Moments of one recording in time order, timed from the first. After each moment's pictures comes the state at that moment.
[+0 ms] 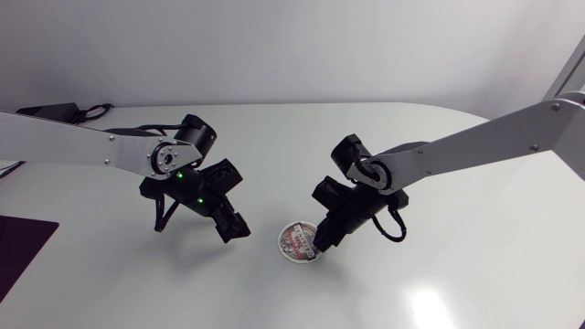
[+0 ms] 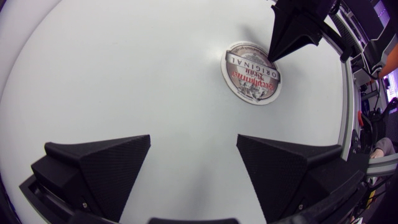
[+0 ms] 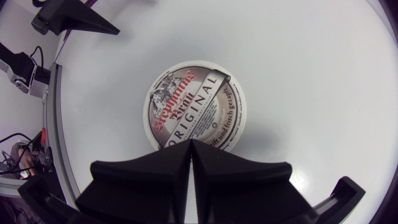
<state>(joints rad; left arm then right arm) -0.35 1.78 1.04 -0.50 0.31 0.55 0.47 1.90 1.08 -0.43 -0.44 -0.36</state>
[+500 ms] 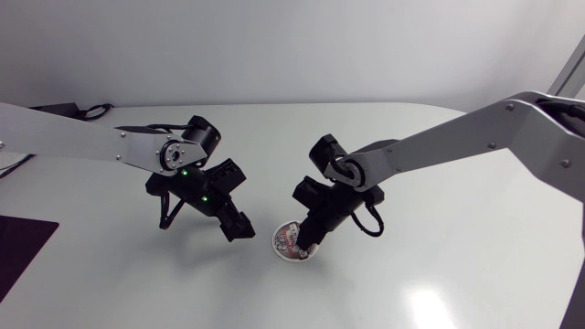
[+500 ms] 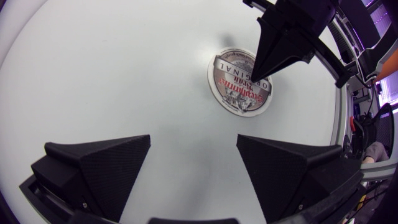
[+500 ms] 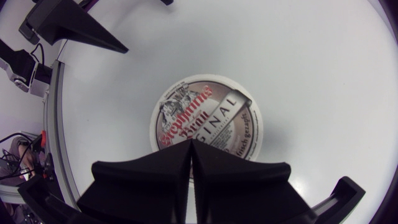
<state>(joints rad) -0.35 1.83 1.09 -0.54 0.37 0.53 0.55 1.99 1.21 -0.46 -0.45 -0.36</state>
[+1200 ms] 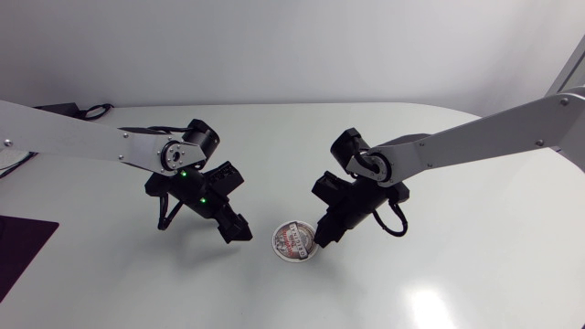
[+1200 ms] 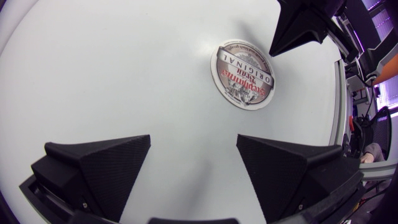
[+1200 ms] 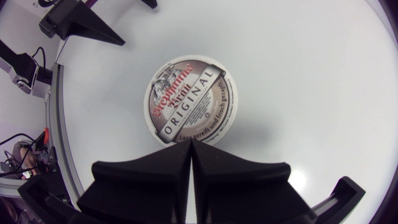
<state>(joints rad) -0.33 1.85 1.09 -0.56 0.37 0.53 0.47 1.89 1.11 -0.49 -0.44 -0.37</state>
